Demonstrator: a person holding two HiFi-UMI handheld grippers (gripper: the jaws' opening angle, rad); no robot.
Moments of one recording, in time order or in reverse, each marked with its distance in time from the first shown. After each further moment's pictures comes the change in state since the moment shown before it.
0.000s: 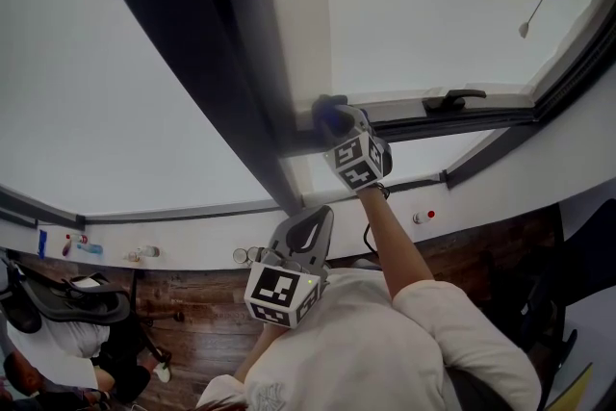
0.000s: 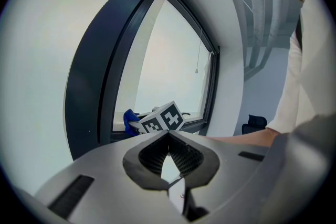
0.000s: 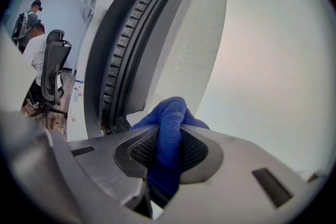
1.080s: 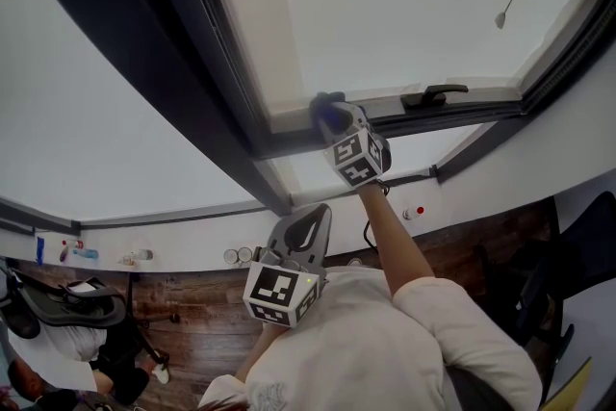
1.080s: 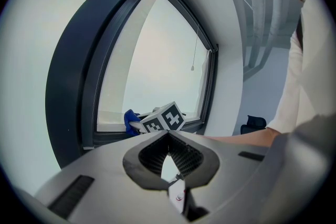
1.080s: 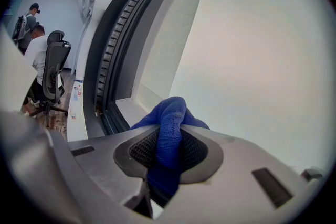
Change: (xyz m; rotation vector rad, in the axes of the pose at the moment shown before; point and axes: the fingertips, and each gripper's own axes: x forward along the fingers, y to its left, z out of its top) left arm 0.032 -0.033 0.003 -0.005 0.006 -0.016; right arm -0.021 -0.040 -0.027 0.009 0.014 -0.002
